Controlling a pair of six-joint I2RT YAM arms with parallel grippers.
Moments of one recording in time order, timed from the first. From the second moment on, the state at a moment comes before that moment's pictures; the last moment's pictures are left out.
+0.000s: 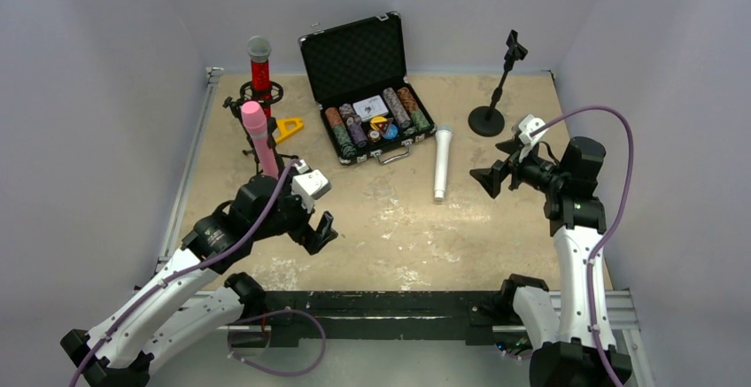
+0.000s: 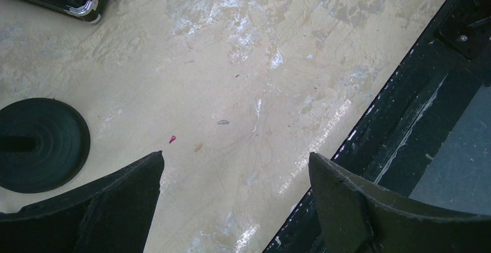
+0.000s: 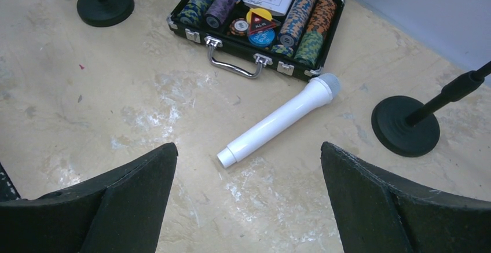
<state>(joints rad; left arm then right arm) -0.69 0.68 0.76 -0.67 0.20 0.01 -0.21 0.83 0.83 -0.40 -0.93 -0.38</state>
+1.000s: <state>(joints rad) -0.68 0.67 0.75 -0.67 0.20 0.01 -0.21 0.98 0.82 -0.23 -0.64 -0.22</state>
